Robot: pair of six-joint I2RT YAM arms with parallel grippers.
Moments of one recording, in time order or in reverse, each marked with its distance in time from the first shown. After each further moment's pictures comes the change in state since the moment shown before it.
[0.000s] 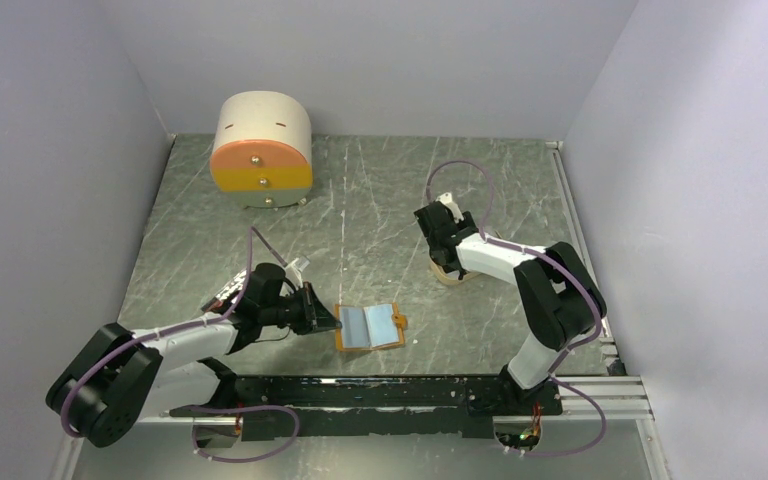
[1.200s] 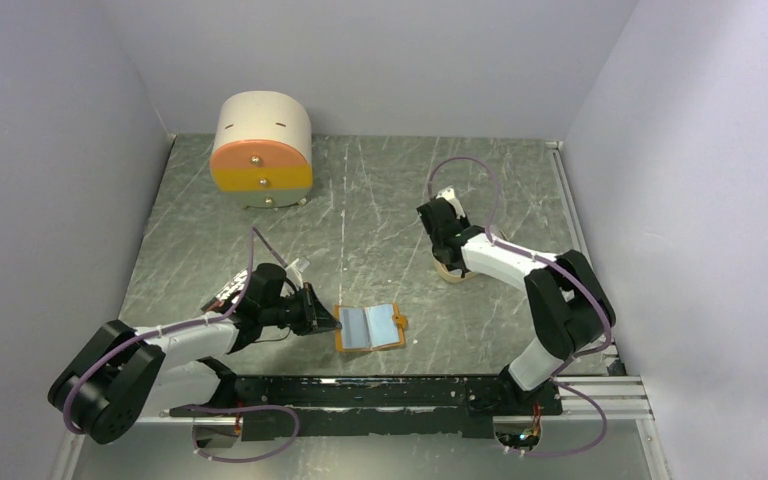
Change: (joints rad) left arm 0.000 0.018 0.000 0.003 -0.002 -0.001; right arm 0.000 -0.060 0.003 -0.010 -0.043 0.006
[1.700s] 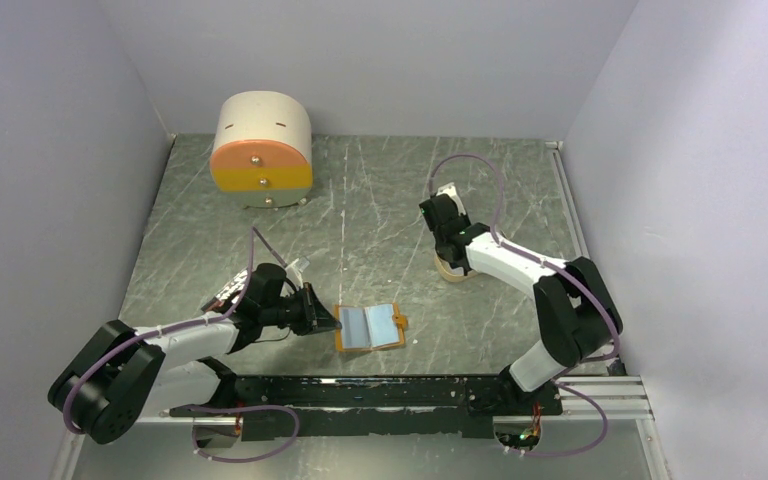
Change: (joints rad) left arm 0.000 0.000 0.000 0.000 -0.002 0.000; right arm 0.000 -0.050 0.018 -0.046 -0.085 0.022
